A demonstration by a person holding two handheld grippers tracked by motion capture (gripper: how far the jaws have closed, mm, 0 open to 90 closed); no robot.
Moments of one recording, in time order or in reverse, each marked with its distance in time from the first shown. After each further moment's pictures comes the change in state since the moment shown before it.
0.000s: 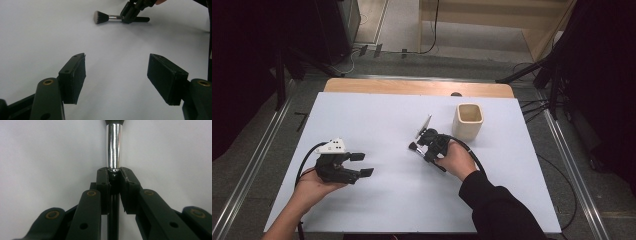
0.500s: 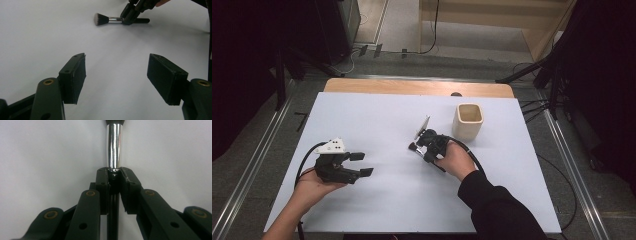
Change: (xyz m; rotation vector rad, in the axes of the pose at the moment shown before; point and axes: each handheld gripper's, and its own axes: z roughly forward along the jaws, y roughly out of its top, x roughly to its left) left arm 0.000 0.000 -0.001 -0.008 0.002 0.002; right arm 0.004 0.001 0.000 0.013 -0.026 -0.018
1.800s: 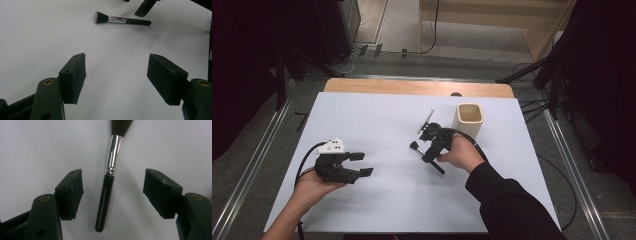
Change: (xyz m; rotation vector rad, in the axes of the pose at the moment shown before) left arm 0.000 0.000 -0.001 -0.001 -0.001 0.001; right arm -0.009 -0.002 -0.029 -0.047 0.037 -0.067
